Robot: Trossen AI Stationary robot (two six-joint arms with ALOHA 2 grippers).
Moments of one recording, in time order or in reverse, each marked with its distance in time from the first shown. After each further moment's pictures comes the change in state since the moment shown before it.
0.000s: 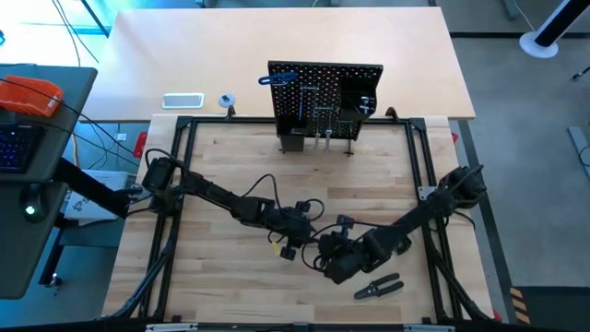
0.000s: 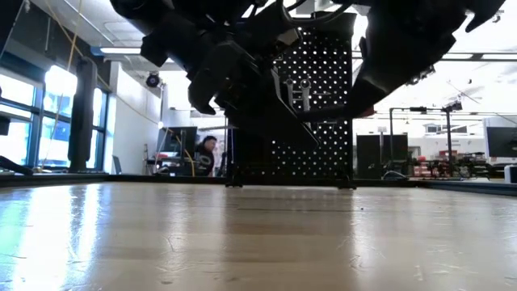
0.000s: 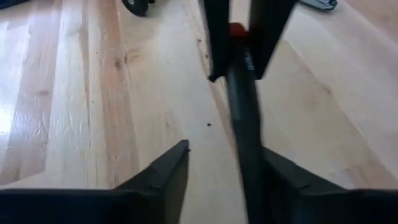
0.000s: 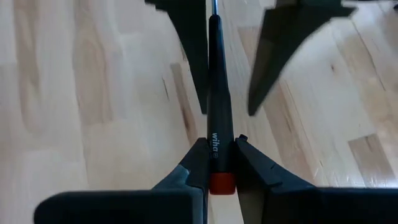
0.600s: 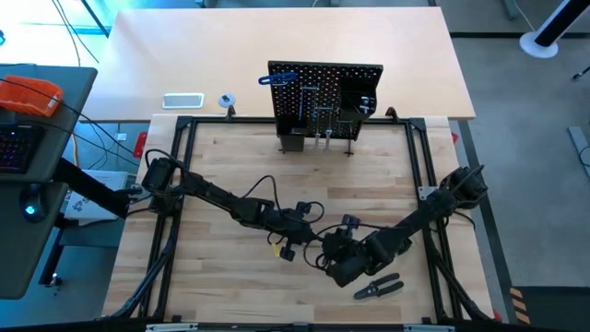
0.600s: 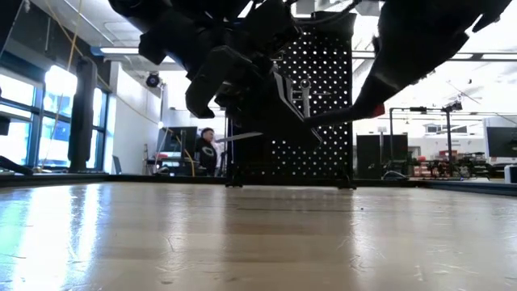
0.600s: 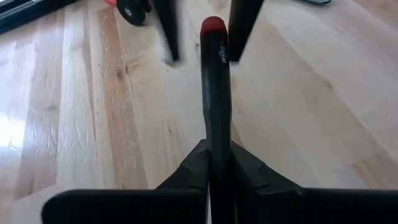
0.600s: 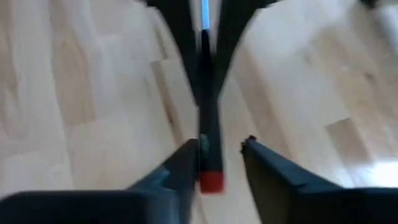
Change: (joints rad) left arm -0.014 0.000 0.000 0.008 -0.022 0.074; right arm 0.028 -0.011 0.000 -0.073 0.078 0.106
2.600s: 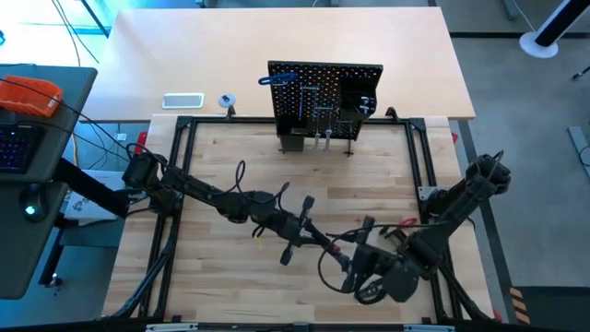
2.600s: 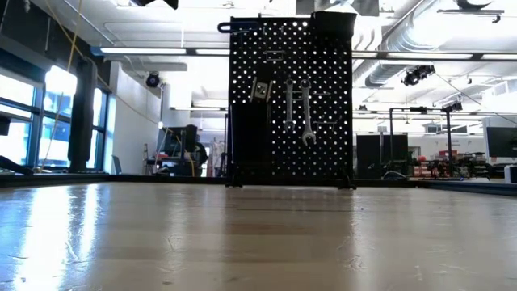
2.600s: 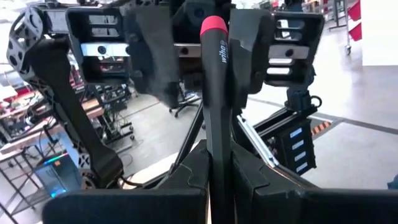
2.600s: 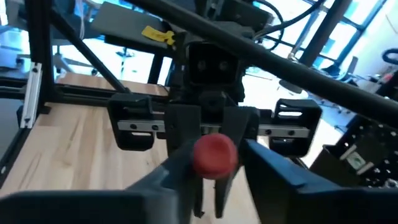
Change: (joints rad) left arm -0.013 -0.164 -0.006 0.539 0.213 0.077; right arm 0.192 -0.236 0.000 0.614 0.505 -0.684
